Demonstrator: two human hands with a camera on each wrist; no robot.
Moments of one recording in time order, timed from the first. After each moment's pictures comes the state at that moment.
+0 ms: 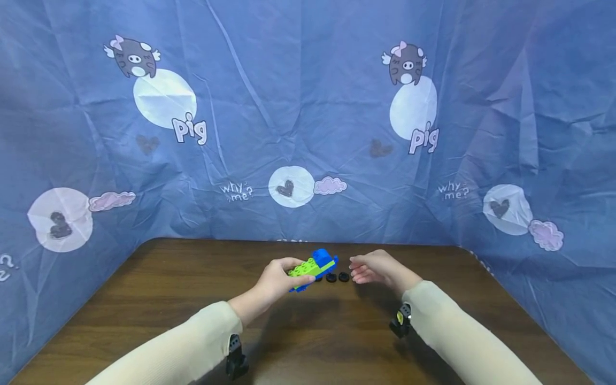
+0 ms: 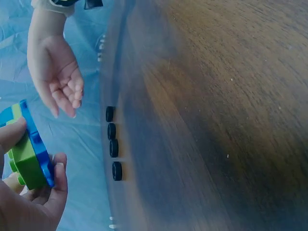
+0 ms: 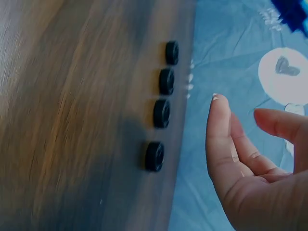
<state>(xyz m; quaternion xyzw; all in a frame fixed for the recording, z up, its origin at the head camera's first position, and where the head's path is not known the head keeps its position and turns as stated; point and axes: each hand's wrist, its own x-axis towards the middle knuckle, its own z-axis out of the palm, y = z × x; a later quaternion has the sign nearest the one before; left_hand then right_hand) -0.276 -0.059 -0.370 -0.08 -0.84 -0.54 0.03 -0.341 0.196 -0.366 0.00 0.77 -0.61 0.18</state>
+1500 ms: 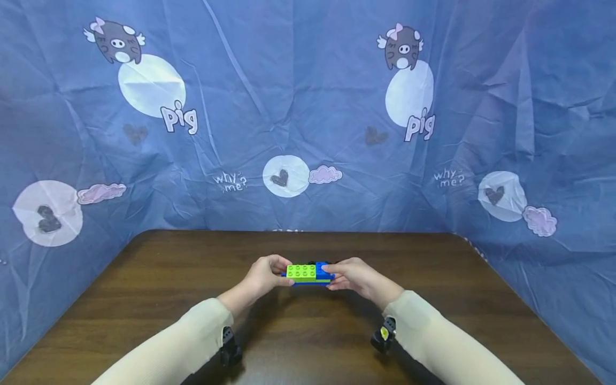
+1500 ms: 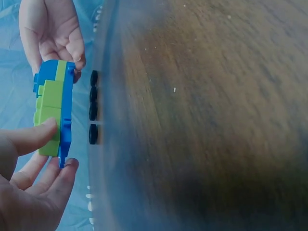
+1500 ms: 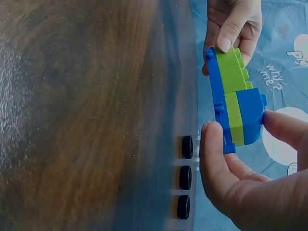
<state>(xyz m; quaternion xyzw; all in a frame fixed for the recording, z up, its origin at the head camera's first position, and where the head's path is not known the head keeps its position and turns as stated) -0.292 -0.079 -0.399 -0.08 -0.85 -0.52 0.02 -0.299 0.150 -0.380 0.02 0.74 -0.65 0.19</state>
